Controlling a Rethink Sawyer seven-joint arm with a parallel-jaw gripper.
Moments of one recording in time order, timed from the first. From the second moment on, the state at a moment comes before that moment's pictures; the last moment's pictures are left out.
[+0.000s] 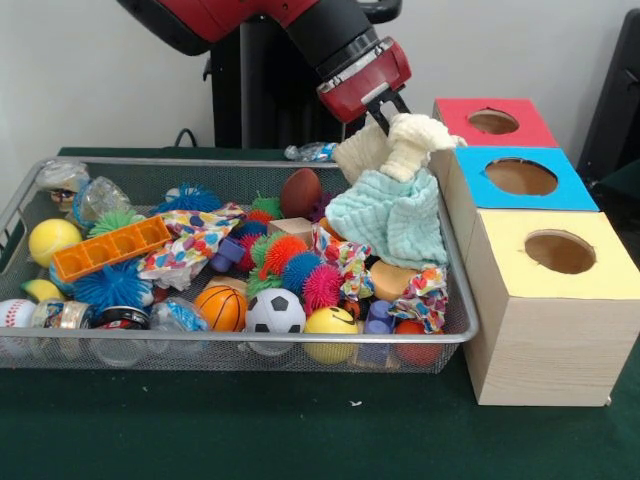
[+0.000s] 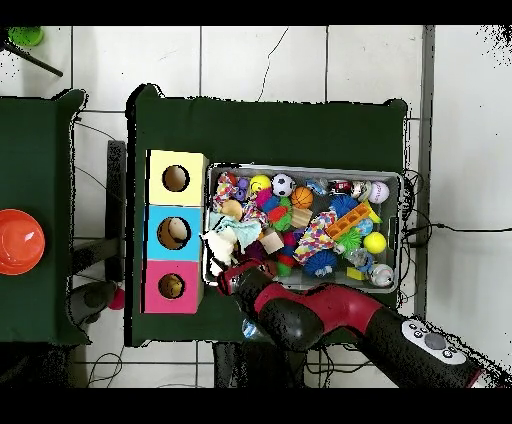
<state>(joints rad) -1.05 -0.44 0.83 2.24 -0.65 -0.04 1.61</state>
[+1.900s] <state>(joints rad) -0.95 -0.68 0.68 2.24 -0.75 -0.25 1.61</state>
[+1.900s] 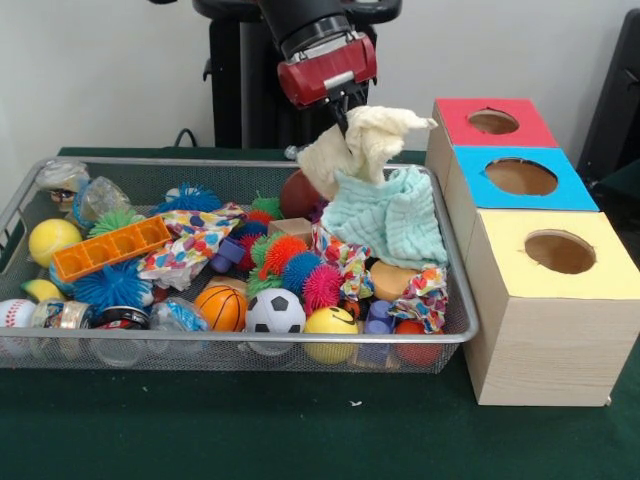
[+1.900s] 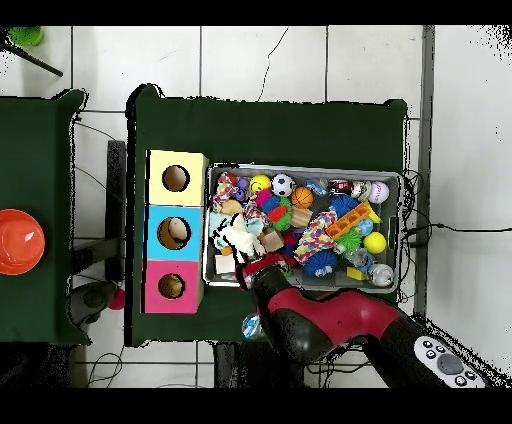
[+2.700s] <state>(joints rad) -0.96 -0.73 0.68 2.24 -0.75 -0.27 1.61</state>
